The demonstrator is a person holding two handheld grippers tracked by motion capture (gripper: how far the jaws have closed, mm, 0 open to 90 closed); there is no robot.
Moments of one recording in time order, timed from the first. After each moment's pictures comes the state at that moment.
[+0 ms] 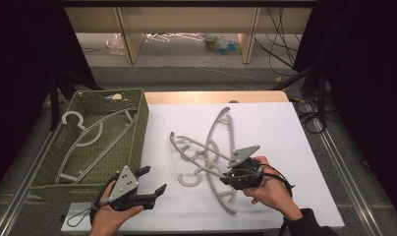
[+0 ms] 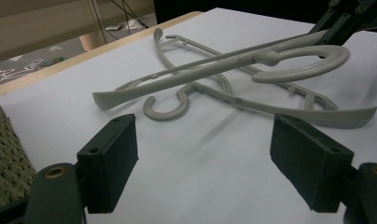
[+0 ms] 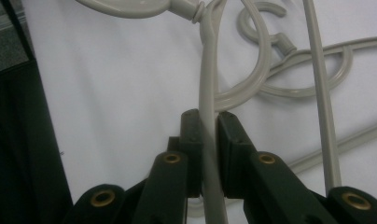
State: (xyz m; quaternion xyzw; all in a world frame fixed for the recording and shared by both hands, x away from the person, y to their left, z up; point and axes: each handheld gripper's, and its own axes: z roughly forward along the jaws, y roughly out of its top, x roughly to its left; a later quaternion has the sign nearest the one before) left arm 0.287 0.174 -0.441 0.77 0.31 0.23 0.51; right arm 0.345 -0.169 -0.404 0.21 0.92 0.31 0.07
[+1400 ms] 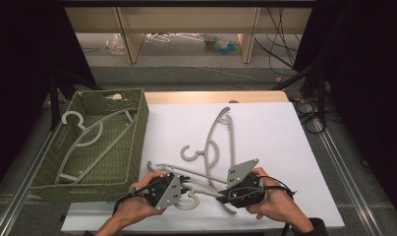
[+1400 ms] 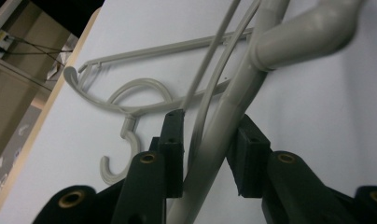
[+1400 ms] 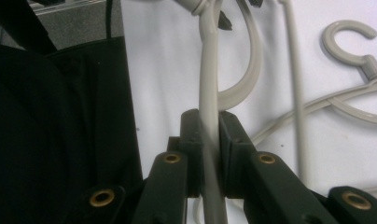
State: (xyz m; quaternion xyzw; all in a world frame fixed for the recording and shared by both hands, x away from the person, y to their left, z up) left arm 0.306 0.099 -0.438 0.89 -0.01 0.27 0.37; right arm 0.313 -0.165 -0.396 0.11 0.94 0.33 0.02
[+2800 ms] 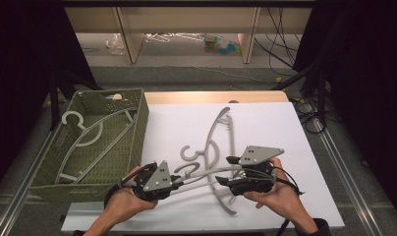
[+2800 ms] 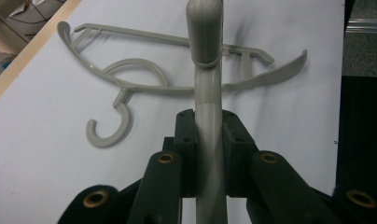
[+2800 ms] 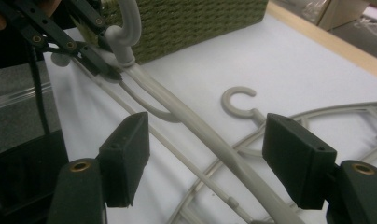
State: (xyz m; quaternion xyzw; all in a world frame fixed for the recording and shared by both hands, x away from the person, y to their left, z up) left arm 0.306 0.121 -0.394 0.90 0.14 0.18 0.38; right arm 0.320 -0.179 -0.367 0.23 0.86 0.44 0.13
